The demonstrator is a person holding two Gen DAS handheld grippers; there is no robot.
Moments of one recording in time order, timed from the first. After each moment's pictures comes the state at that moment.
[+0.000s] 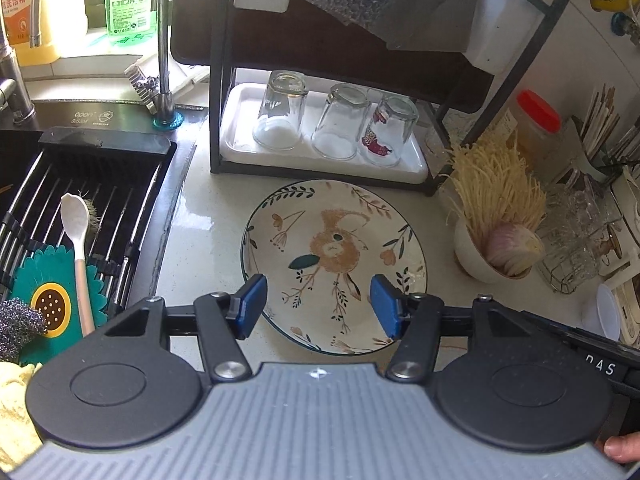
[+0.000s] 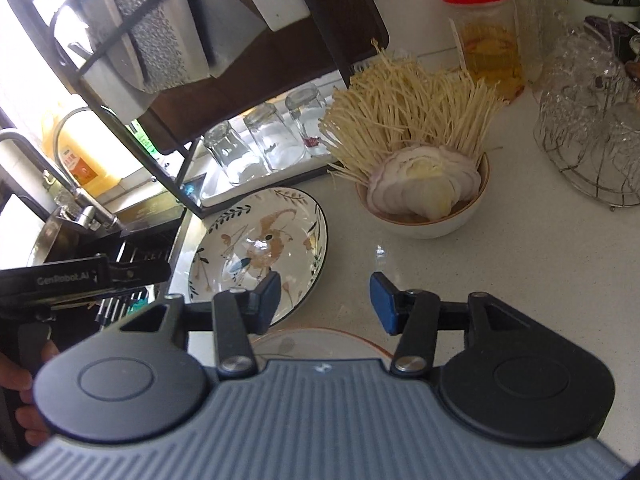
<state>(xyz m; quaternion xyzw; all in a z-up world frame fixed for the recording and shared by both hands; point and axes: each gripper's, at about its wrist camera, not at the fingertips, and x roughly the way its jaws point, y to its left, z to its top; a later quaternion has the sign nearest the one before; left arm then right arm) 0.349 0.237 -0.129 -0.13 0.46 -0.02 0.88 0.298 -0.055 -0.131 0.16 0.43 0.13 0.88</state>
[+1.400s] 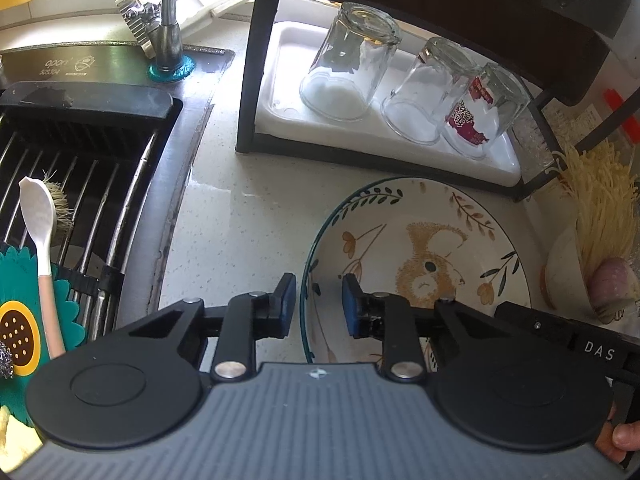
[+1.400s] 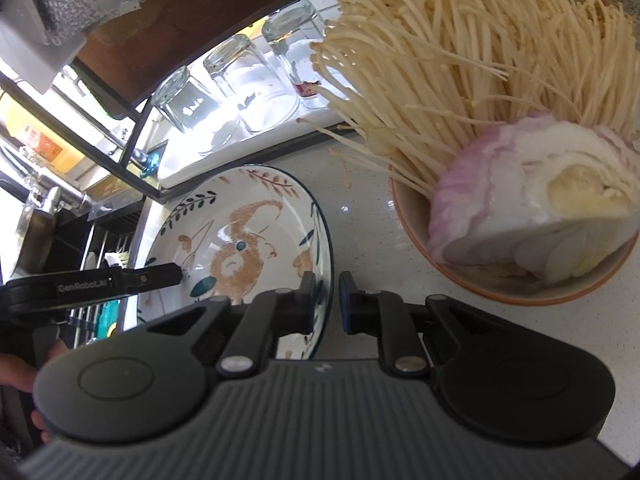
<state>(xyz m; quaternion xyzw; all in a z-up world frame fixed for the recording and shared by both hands) 0.441 0.281 -0.218 -0.15 0.52 -0.01 0.84 0.393 -0.015 -0.208 0.15 0.51 0.16 0.83</state>
